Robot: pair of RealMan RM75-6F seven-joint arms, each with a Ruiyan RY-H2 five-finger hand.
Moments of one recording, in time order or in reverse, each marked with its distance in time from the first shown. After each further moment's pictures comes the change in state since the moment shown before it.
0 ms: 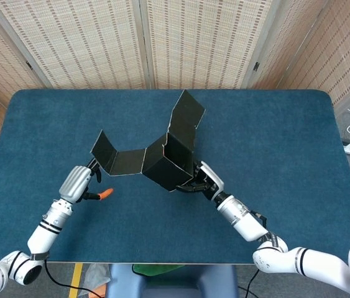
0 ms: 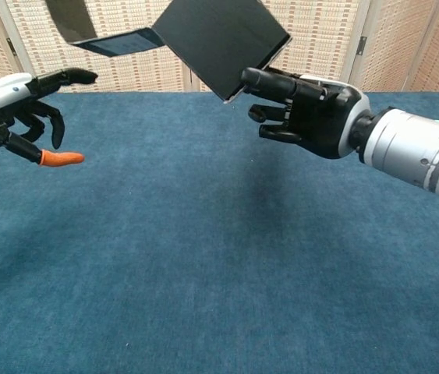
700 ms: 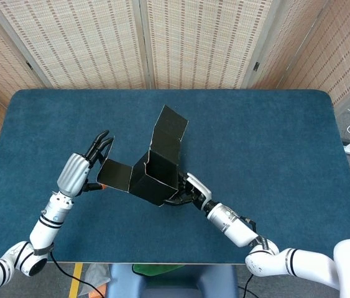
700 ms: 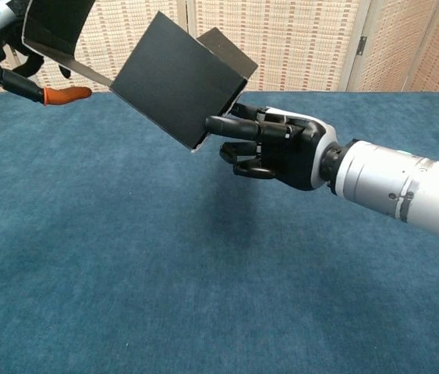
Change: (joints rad) left arm -0.033 -0.012 -0.058 0.025 0.092 0.194 0.036; right arm 0.046 -0.054 -0.061 0.019 0.010 -0.033 -0.083
